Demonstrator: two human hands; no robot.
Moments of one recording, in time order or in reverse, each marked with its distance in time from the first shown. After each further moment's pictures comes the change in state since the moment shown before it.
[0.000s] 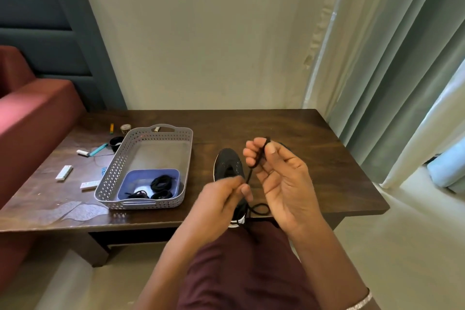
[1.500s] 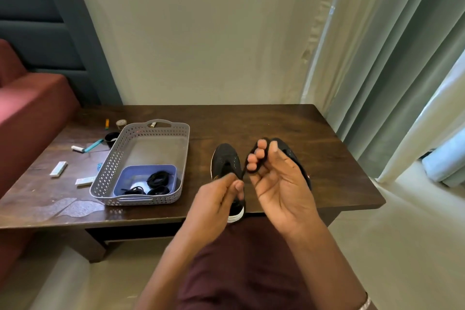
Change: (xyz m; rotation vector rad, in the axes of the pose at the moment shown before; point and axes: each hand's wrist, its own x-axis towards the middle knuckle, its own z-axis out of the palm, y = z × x) left_hand -0.005 -0.011 0.013 -0.009 0.114 0.002; right_hand -0.006 0.003 0.000 0.224 0.031 0.128
